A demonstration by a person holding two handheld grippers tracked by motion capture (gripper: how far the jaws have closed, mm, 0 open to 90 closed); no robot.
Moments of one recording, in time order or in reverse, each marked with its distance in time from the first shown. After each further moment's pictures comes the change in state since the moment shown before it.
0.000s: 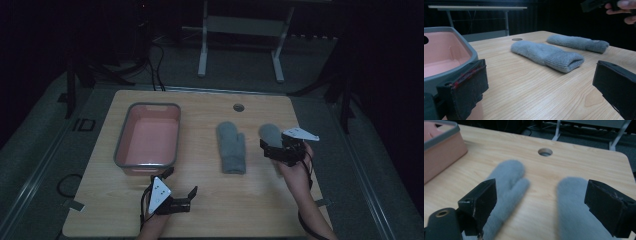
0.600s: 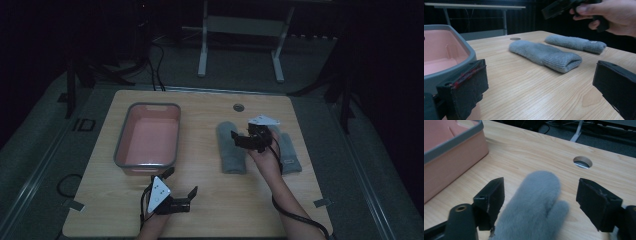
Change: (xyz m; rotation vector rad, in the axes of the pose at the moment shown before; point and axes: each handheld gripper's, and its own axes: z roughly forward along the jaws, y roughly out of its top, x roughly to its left) left arm 0.001 0.000 0.000 0.001 -0.018 -0.017; right arm 0.055 0.026 0.072 0.050 0.110 -0.080
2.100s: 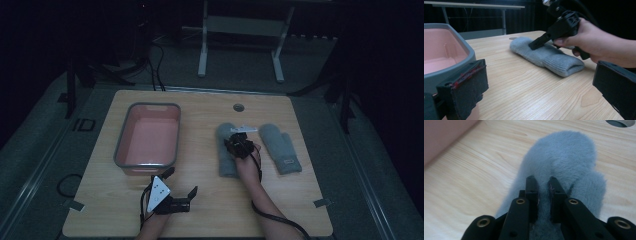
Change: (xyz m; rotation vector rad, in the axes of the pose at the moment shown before) left arm 0.001 0.000 0.000 0.003 -0.006 -0.011; right arm 0.026 -0.038 0.058 0.153 0.000 0.072
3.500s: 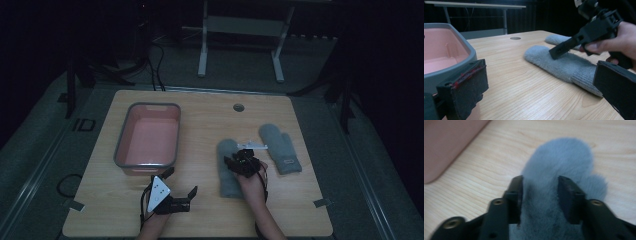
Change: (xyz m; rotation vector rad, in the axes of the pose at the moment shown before) left arm 0.000 0.000 0.000 0.001 0.010 -0.002; right arm 0.017 -0.038 -0.049 0.014 0.067 0.104
